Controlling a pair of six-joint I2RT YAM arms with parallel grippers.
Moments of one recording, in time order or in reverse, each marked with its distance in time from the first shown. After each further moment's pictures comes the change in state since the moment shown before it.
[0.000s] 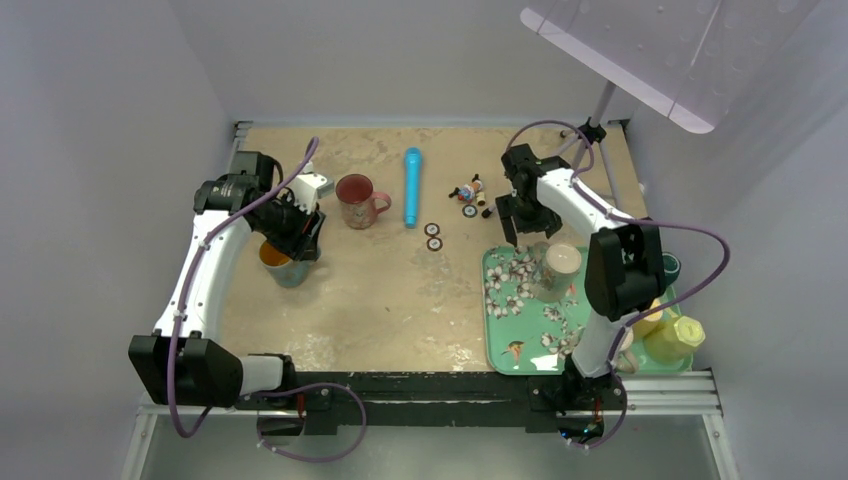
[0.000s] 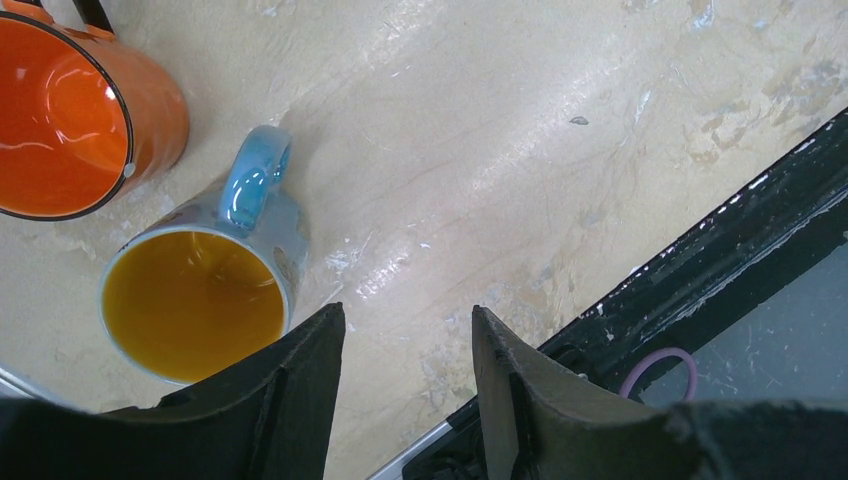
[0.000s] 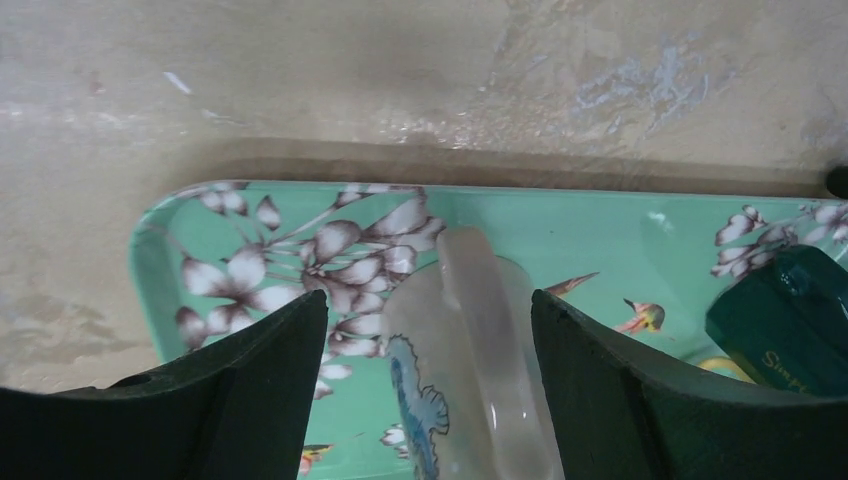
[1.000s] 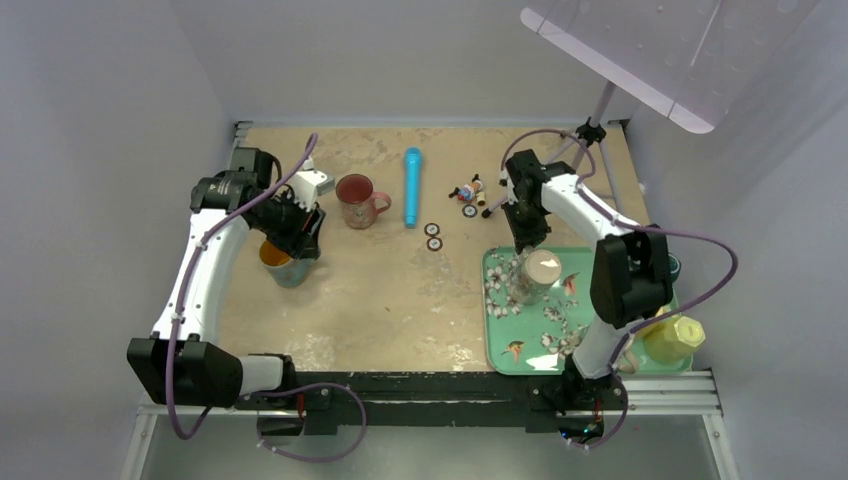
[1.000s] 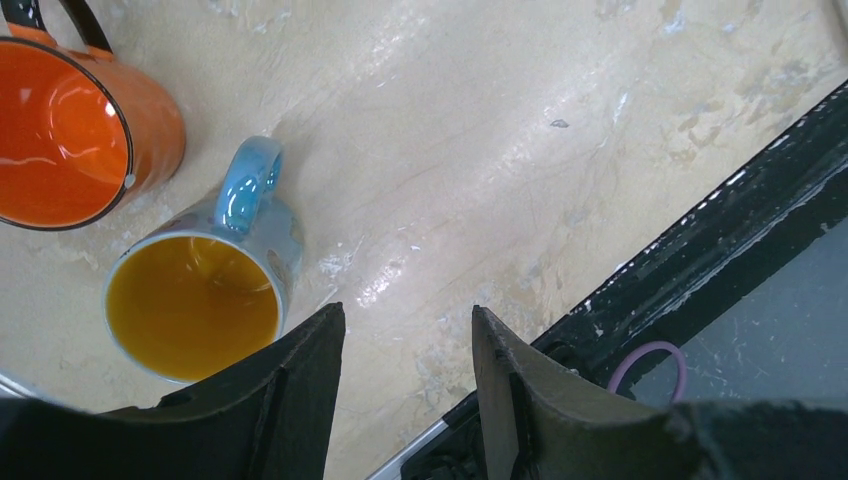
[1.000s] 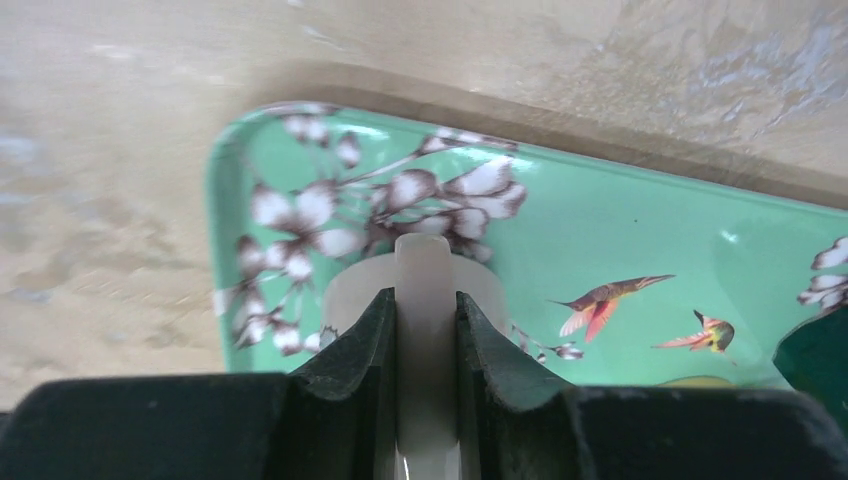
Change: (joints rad) left arm -0.006 0.000 0.026 -0.025 0.011 0.016; right arm -0.008 0.003 -0.074 -0.016 -0.130 -0.043
